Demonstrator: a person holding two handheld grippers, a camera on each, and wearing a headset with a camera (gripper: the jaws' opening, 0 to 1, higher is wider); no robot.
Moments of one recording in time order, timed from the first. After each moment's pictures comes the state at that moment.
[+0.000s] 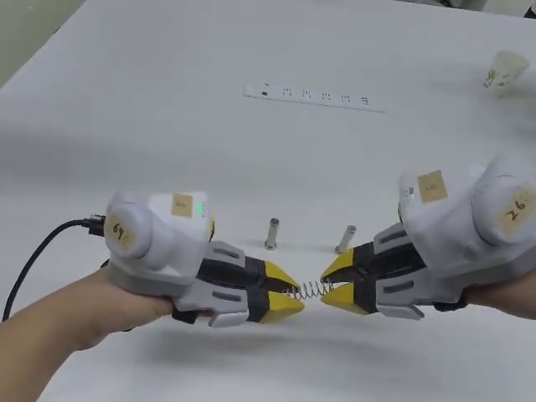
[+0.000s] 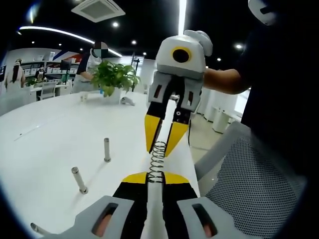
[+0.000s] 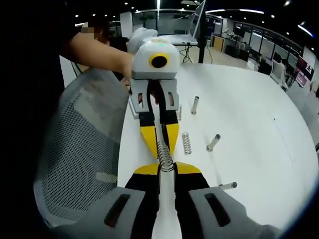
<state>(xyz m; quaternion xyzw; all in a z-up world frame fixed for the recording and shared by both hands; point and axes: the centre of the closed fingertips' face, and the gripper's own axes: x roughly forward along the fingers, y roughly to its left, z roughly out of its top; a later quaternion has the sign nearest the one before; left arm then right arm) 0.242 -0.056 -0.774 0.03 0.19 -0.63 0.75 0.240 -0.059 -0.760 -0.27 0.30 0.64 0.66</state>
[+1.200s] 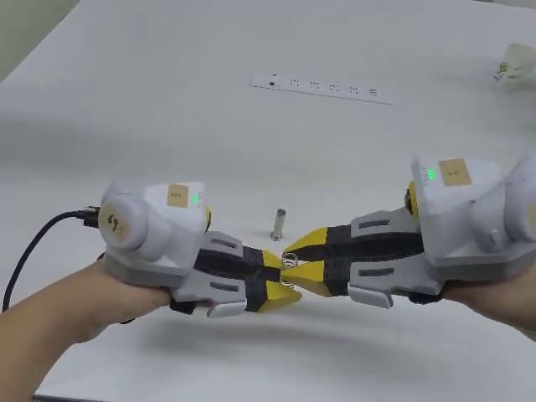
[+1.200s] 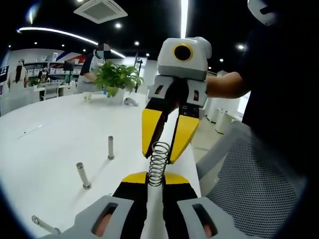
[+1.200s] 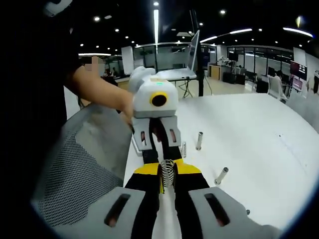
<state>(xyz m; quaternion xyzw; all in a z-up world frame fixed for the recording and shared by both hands) 0.239 -0.046 -0.773 0.02 0.19 -0.62 0.76 0.235 -0.012 -0.735 -0.14 0.20 0.67 0.70</state>
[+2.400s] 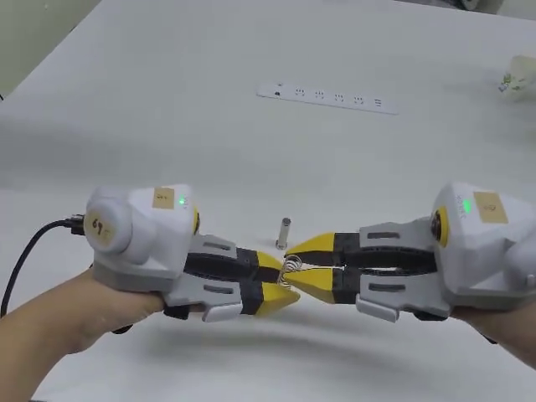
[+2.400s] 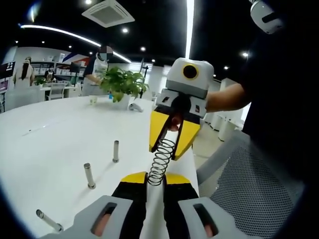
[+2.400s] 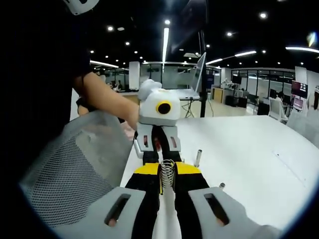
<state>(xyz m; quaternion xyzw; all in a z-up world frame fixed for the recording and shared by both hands) 0.245 -0.037 -0.762 0.00 0.18 -0.60 0.78 0.235 -0.007 -0.720 -0.12 0.11 0.69 0.70</state>
